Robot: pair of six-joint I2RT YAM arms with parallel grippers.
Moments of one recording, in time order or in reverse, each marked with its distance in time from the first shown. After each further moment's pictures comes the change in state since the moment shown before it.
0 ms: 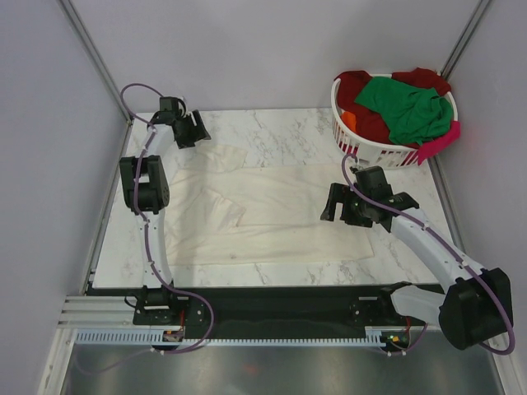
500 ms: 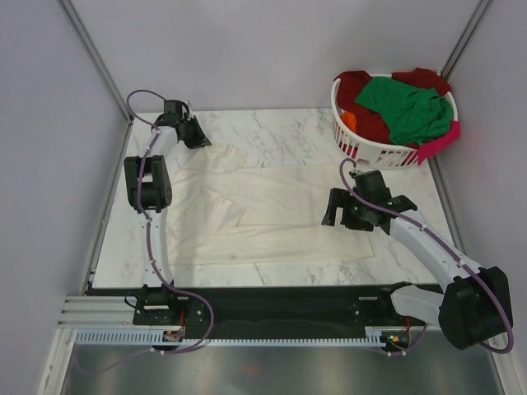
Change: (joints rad) left arm -0.010 0.063 0.029 -0.003 0.110 -0.069; right arm 0.000 0.003 -0.042 0.007 0.009 -0.023
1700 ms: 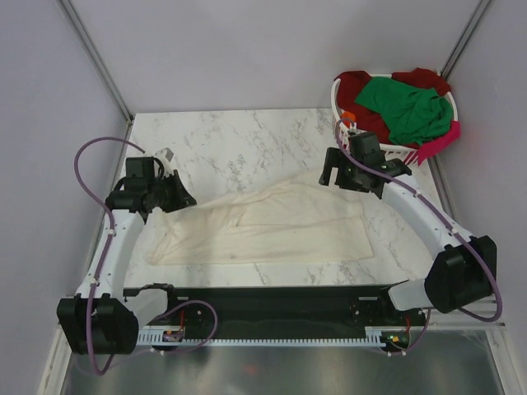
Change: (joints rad) left arm -0.016 -1.379 -1.114 -0.212 0.000 0.103; right arm 0.000 0.177 0.323 -0.008 0.132 0.000
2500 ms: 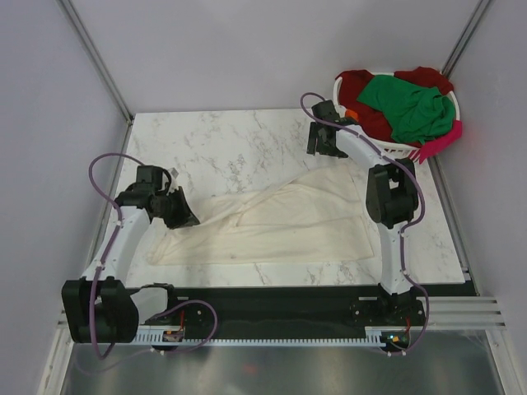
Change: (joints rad) left arm 0.000 0.067 -0.129 -0.113 -0.010 -0.085; right arm -0.018 0.869 0.794 -0.100 0.345 -0.038
